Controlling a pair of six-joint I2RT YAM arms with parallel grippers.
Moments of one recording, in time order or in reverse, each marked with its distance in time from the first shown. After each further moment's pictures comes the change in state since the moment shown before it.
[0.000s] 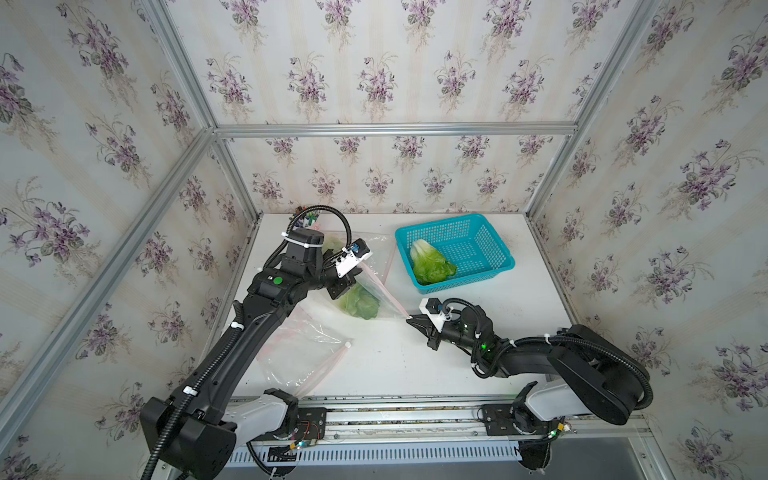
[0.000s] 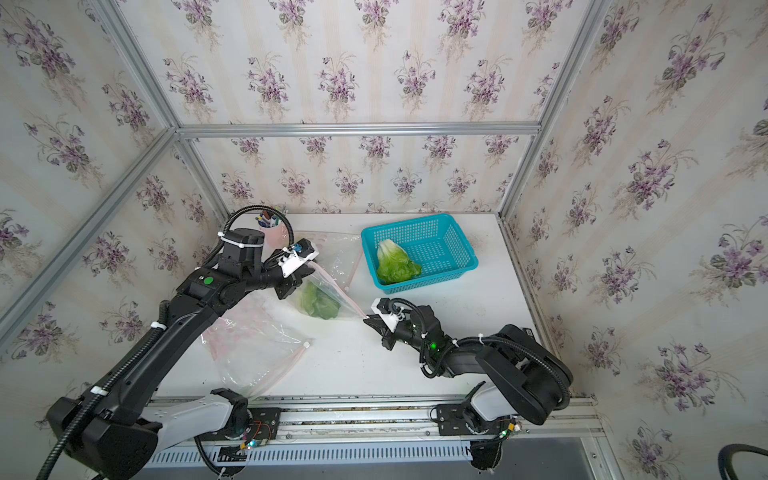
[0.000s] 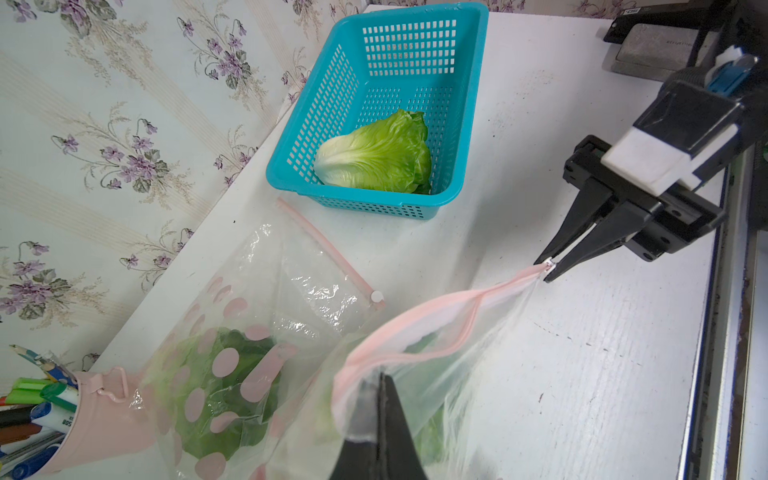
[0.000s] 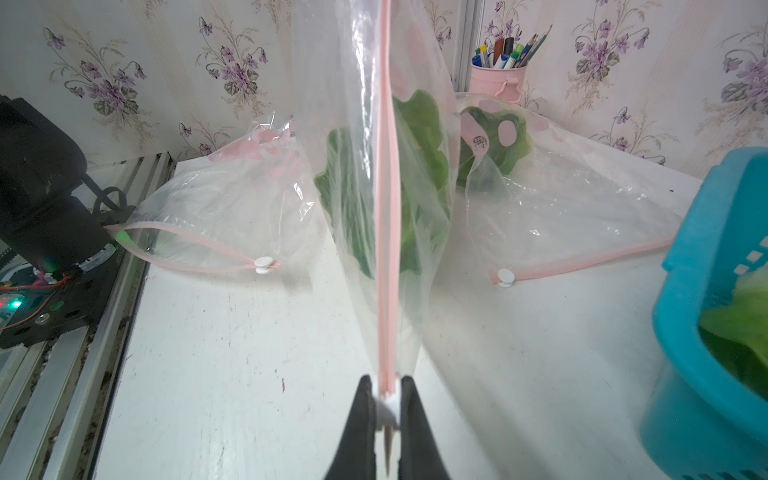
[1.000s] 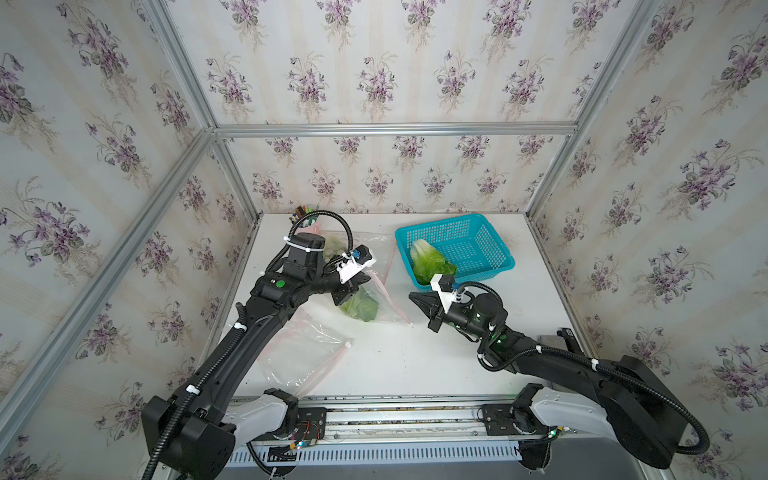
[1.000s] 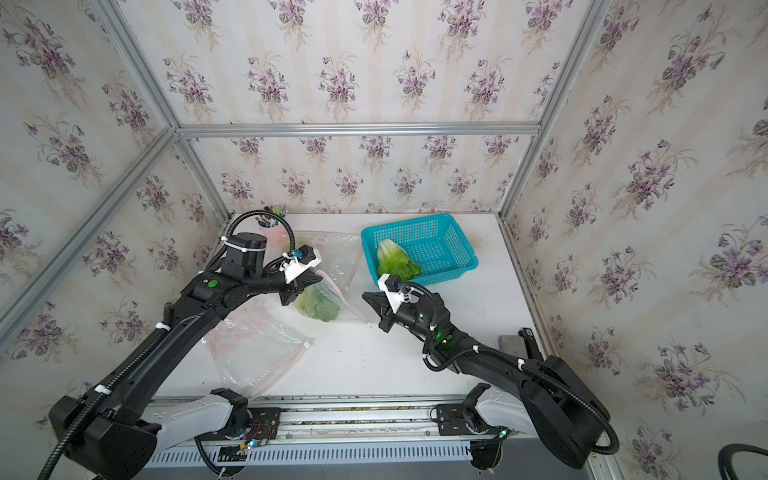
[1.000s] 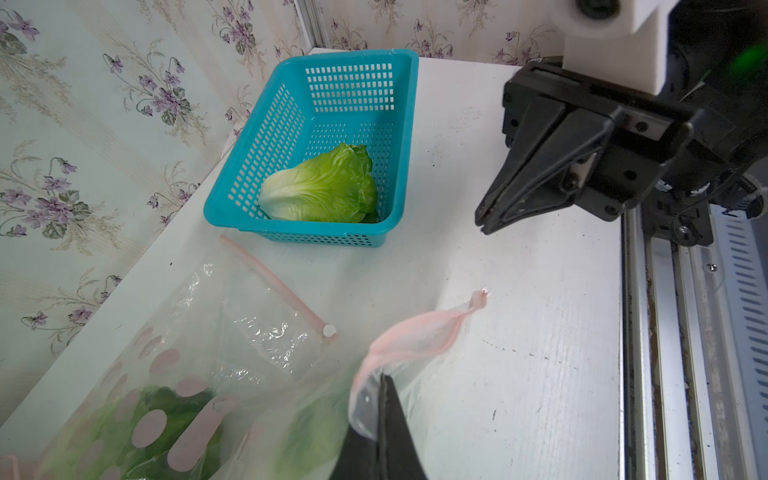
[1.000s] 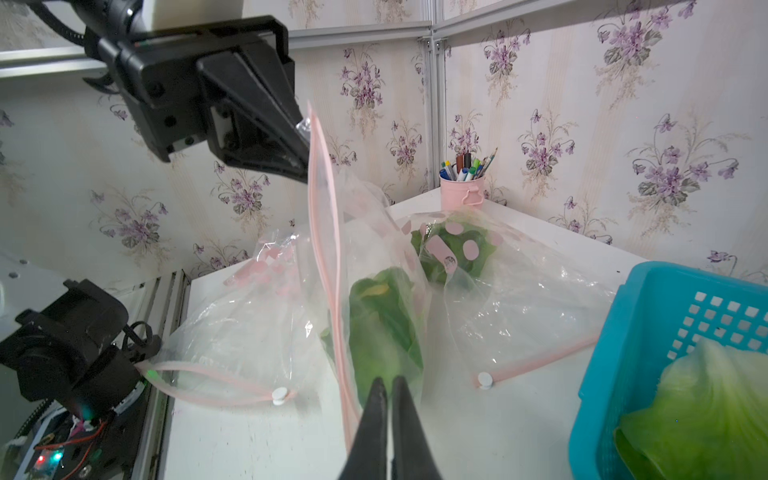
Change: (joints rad) left arm -0.010 -0.010 -0.063 0.044 0.190 0.000; right arm 0.000 -0.251 0.167 -0.206 0.056 0.189
